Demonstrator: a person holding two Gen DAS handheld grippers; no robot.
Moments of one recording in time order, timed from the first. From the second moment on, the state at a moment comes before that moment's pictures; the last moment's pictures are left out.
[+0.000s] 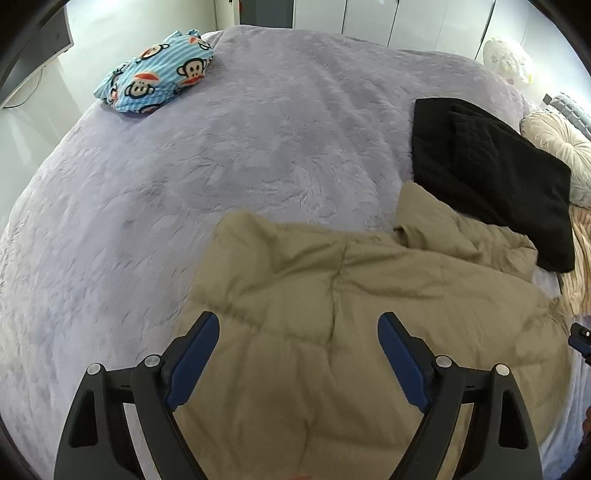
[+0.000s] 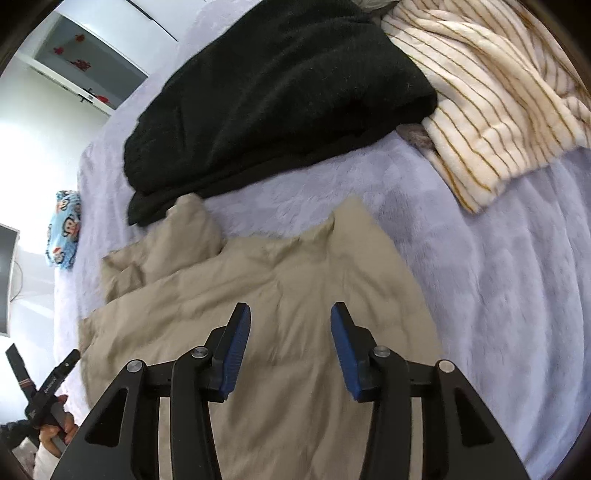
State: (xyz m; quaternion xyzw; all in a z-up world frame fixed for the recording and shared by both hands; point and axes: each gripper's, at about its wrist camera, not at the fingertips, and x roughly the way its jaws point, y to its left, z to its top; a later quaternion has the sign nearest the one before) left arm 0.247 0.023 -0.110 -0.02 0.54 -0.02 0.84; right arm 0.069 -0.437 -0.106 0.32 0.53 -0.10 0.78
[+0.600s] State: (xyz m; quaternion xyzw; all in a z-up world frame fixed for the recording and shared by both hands) left arm 0.159 0.038 -0.096 -0.05 0.58 -0.02 0.81; right arm -0.022 -0.385 -0.088 0.41 0.51 -0.07 0.75
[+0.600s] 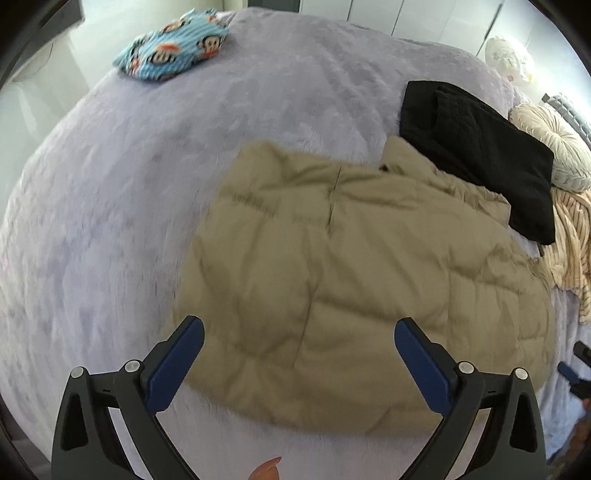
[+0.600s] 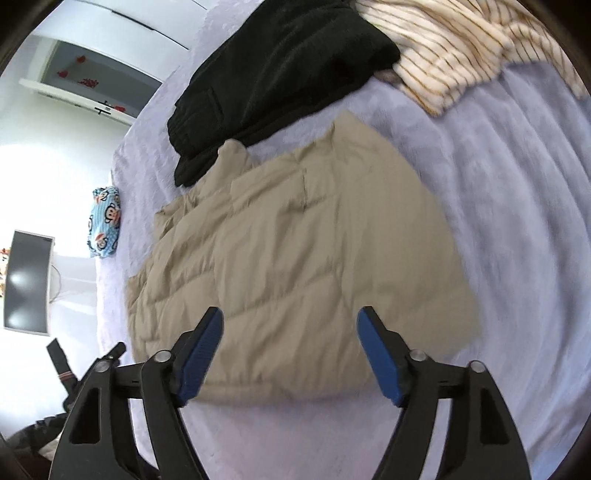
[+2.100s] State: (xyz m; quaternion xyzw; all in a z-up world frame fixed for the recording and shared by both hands) left arm 0.120 0.095 -0.162 -0.34 0.48 -0.06 0.81; right arm -0.044 -0.376 -0.222 0.66 0.40 0.01 0.64
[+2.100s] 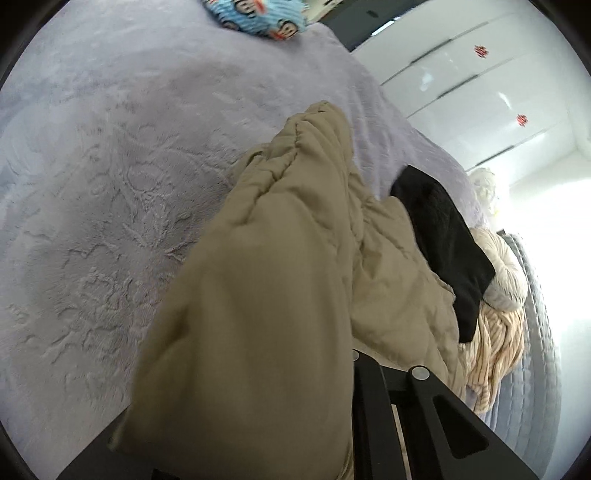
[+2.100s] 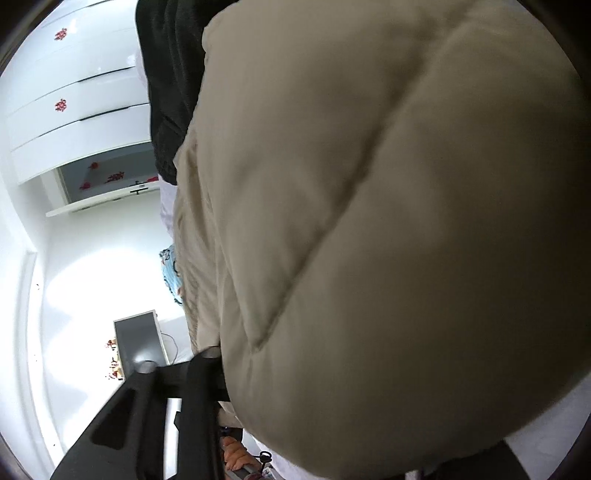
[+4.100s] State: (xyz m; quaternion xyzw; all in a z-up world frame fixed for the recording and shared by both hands) left arm -0.098 0.215 -0.091 -0.11 0.61 -0.02 0.78; right arm -0.168 -0.214 -0.066 0.36 0.57 -0.10 0.73
